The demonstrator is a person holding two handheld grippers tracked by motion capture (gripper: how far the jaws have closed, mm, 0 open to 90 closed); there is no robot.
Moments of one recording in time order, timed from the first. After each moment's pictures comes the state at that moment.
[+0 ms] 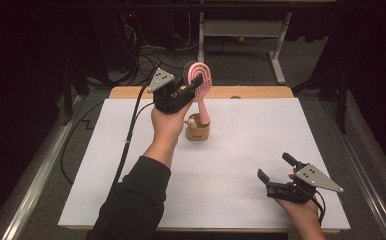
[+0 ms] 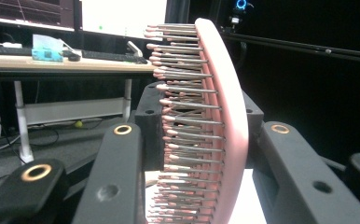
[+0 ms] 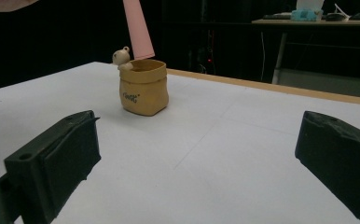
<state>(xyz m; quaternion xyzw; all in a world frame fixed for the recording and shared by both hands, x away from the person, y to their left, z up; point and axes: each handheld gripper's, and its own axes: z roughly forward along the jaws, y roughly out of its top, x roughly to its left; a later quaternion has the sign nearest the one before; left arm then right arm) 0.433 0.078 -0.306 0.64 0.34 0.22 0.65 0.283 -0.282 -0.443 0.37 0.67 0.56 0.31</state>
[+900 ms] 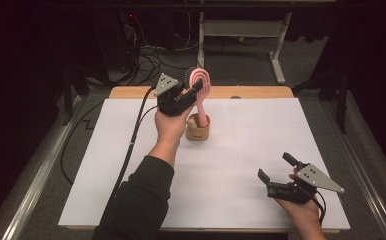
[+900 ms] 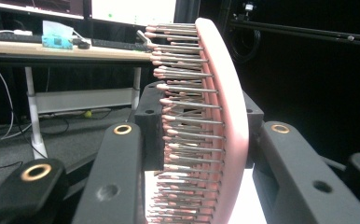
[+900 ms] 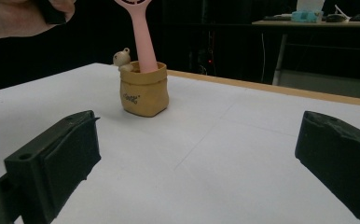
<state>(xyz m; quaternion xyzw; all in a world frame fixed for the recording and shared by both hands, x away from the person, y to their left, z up) 0.448 0.075 -0.333 0.64 0.37 0.22 0.64 0.282 -0.283 -0.443 0.37 0.67 0.57 0.30</state>
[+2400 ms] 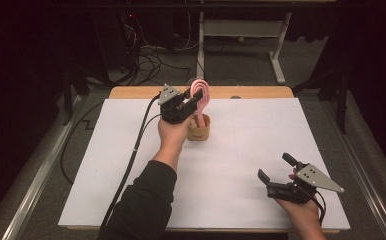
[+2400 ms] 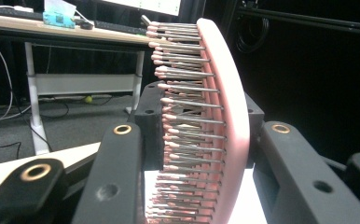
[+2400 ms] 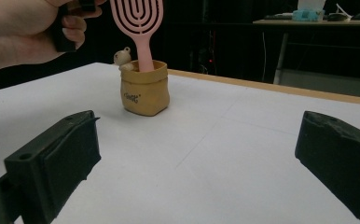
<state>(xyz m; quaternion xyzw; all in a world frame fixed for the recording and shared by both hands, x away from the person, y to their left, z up) 0.454 0.072 -0.368 0.64 0.39 0.21 0.63 0.282 -0.283 -0.443 0.37 0.67 0.57 0.30</state>
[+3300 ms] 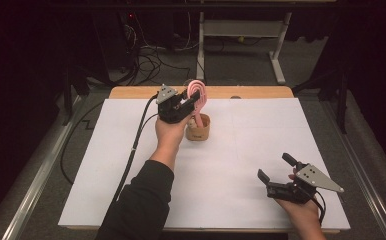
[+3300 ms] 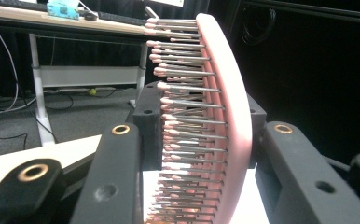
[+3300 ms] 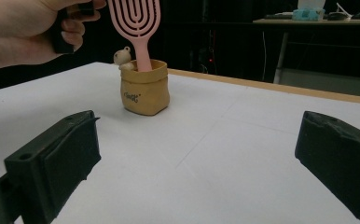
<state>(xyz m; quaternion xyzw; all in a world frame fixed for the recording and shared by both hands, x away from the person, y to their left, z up) 0.459 0.080 -0.371 0.65 0.39 0.21 0.62 0.282 -0.283 -0.444 0.37 0.67 0.57 0.30</state>
